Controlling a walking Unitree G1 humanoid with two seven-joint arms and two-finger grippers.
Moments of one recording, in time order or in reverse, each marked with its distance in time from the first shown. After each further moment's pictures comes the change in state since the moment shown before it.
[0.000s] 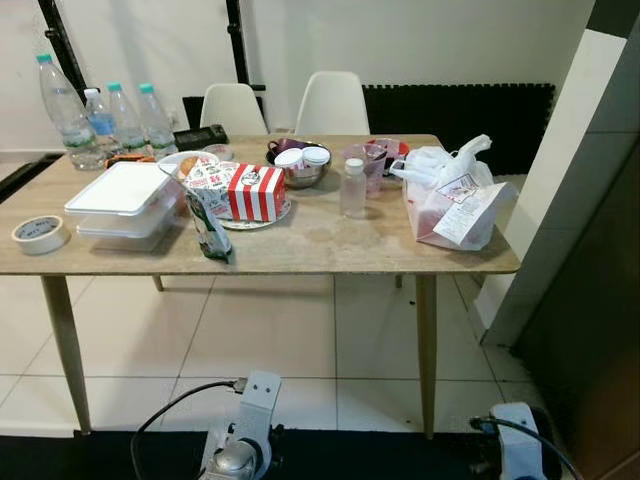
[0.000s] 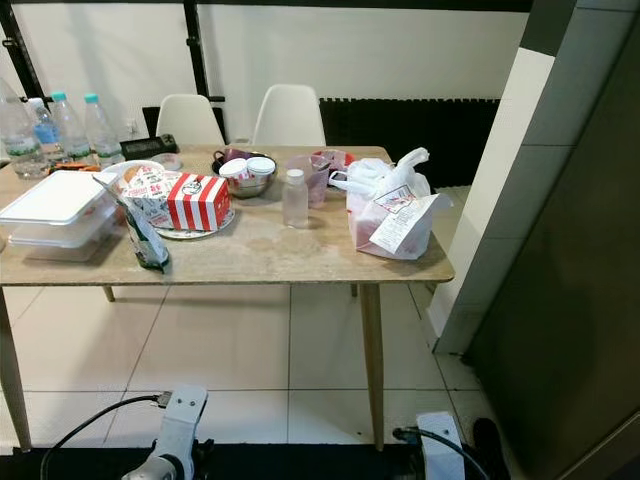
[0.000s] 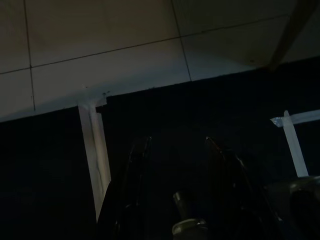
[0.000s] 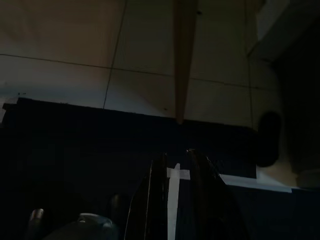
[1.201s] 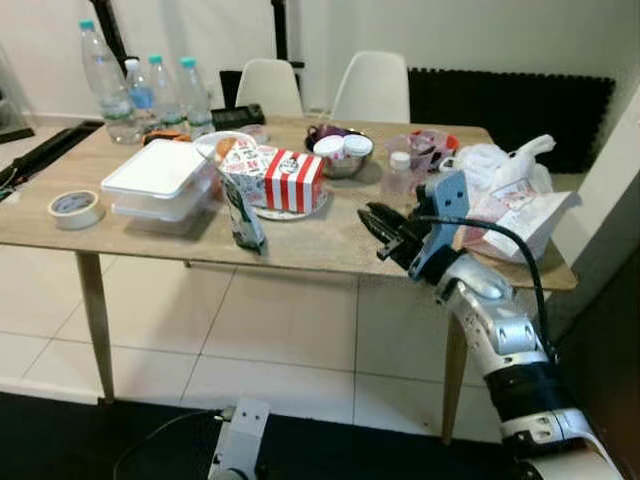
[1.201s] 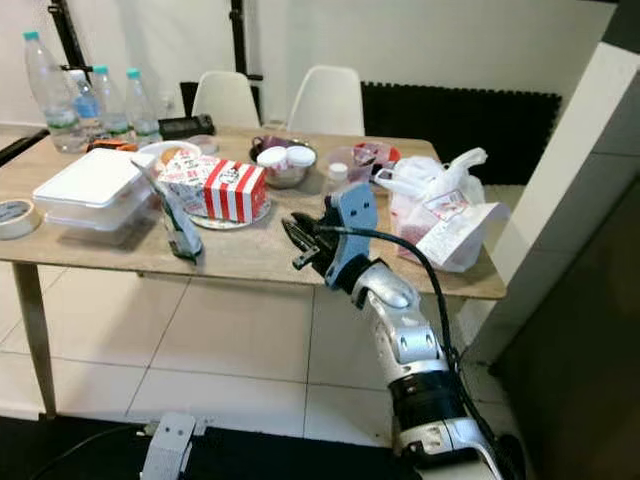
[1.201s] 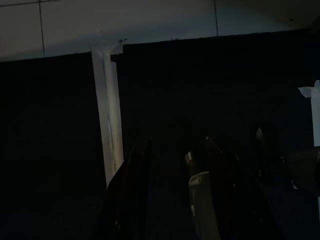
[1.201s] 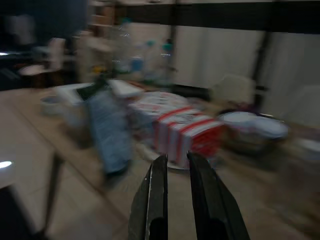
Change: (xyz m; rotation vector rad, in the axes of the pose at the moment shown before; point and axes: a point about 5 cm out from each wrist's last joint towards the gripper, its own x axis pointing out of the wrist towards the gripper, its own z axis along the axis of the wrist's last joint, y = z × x) left arm -0.011 0.006 -0.040 -0.012 0.128 0.035; right arm -0.077 0.093 0.311 -0.166 -0.869 0.521
